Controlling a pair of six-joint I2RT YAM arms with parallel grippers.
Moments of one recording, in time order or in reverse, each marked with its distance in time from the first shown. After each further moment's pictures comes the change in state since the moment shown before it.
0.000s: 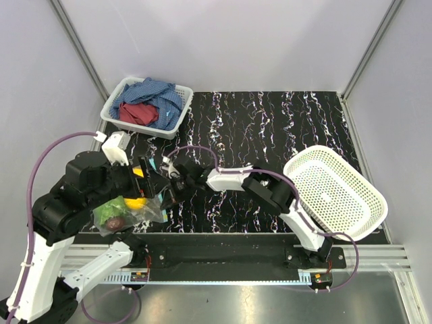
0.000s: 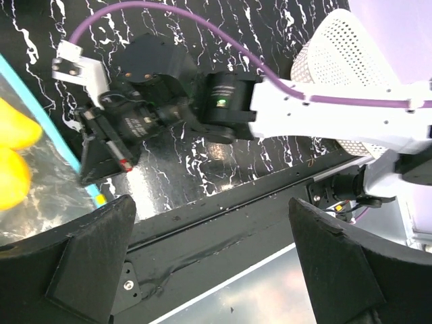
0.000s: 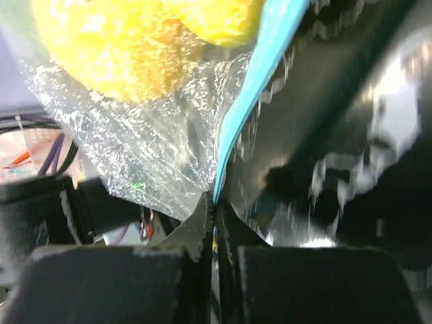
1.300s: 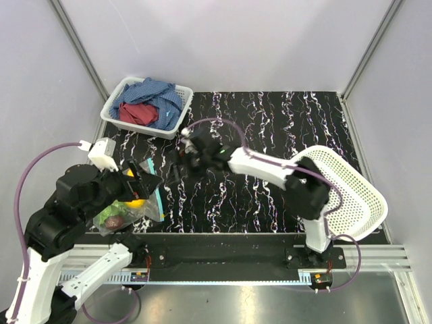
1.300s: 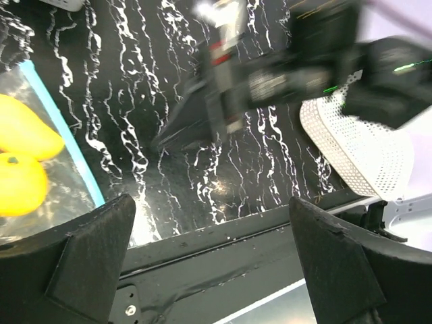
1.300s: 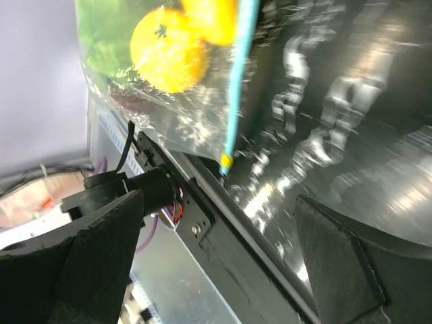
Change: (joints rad) left arm -0.002 -0.116 -0.093 0.078 -0.127 -0.042; right arm -0.132 -0.414 -0.047 -0.444 0.205 -0.025
